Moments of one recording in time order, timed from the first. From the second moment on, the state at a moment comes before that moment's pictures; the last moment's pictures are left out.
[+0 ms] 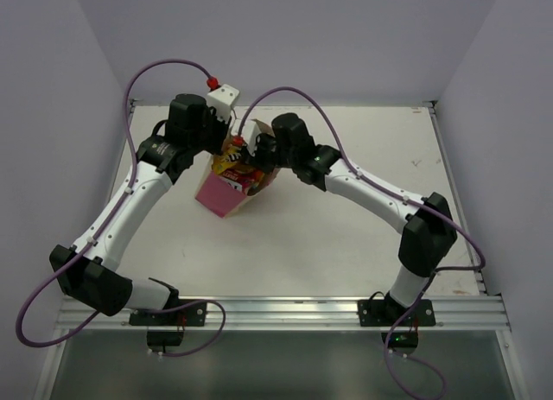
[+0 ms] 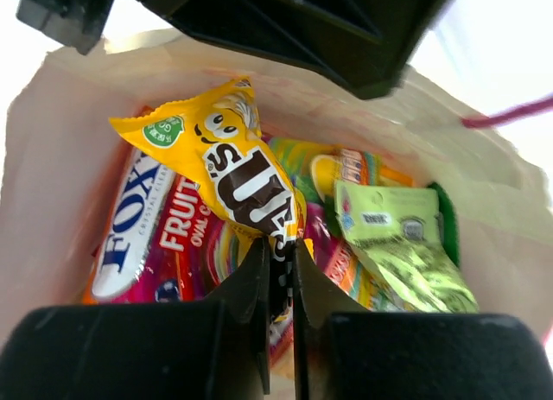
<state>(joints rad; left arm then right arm) -0.41 1.37 1.44 -0.58 0.01 0.14 0.79 1.75 1.53 -0.20 -0.32 -0.44</state>
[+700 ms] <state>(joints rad) -0.41 1.37 1.42 -0.56 -0.06 0.14 0.36 1.53 1.19 -0.15 0.15 0.11</state>
